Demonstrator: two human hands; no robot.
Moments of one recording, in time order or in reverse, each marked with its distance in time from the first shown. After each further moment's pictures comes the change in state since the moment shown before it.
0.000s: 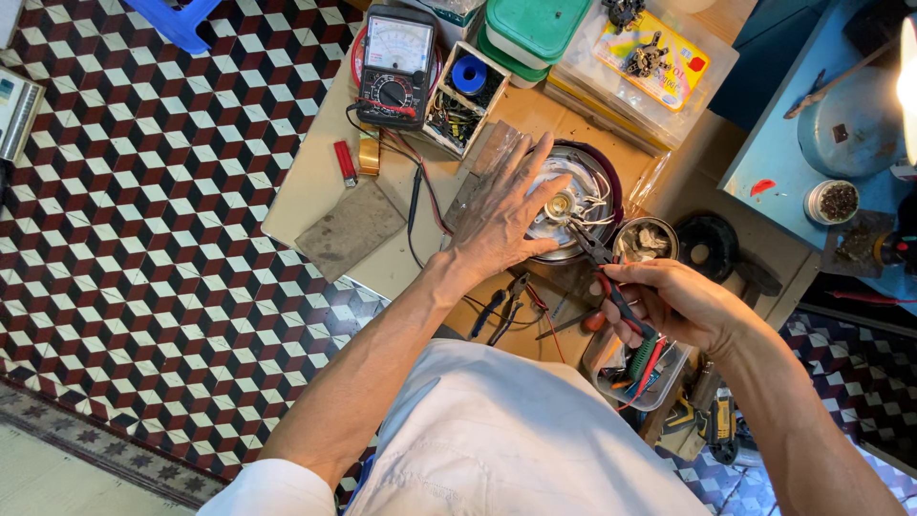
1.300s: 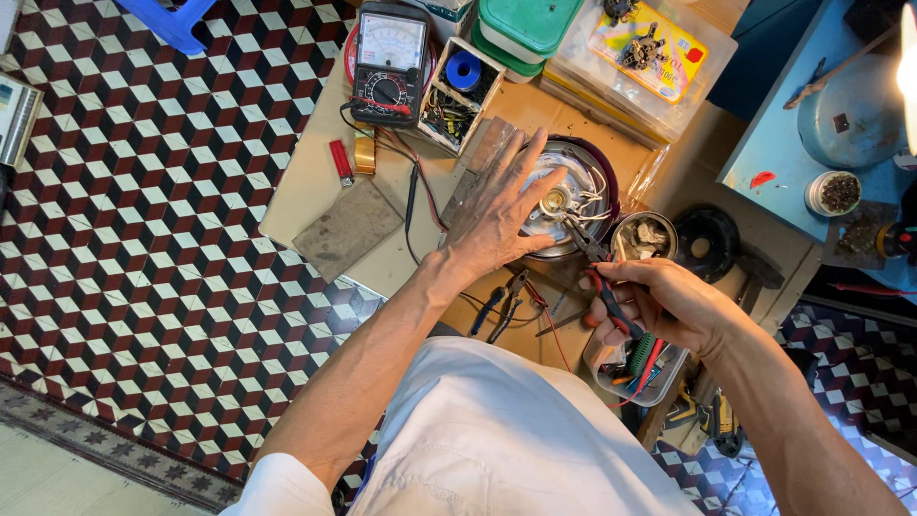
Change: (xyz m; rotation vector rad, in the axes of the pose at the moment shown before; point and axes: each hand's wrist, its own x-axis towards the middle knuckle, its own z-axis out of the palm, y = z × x) left_hand -0.001 0.001 -0.002 0.000 -0.034 -0.023; right_hand 0.001 0.002 0.009 0.034 -0.004 -0.016
